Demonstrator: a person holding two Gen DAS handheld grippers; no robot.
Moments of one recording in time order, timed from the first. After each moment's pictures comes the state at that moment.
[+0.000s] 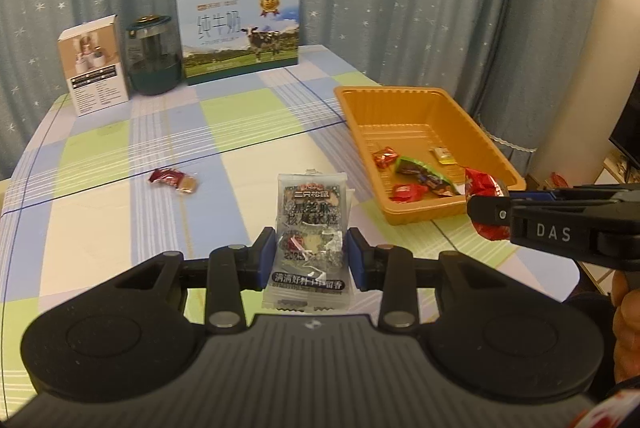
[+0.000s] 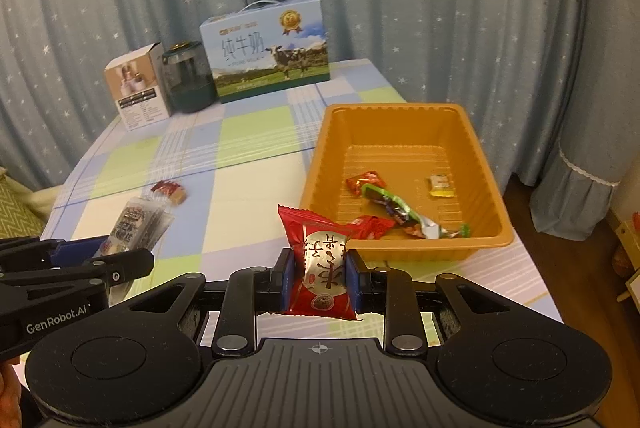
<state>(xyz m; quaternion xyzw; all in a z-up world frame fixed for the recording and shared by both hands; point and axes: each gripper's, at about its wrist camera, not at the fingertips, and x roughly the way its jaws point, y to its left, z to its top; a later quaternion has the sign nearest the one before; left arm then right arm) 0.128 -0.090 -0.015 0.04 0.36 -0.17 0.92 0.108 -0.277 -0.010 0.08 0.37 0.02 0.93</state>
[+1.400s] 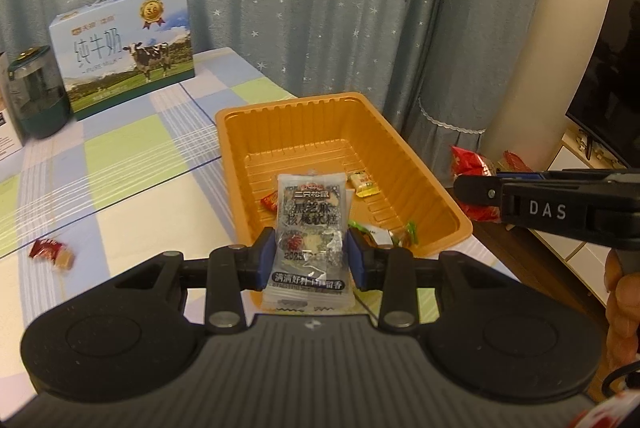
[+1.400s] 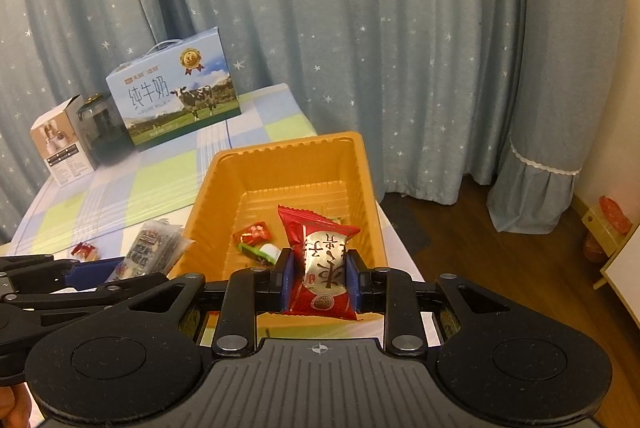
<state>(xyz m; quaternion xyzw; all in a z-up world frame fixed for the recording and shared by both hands) 0.207 -0.211 -0.029 0.06 0.37 -0.27 0.89 0.155 -0.397 -0.009 0.12 0.35 -0.05 0.93</state>
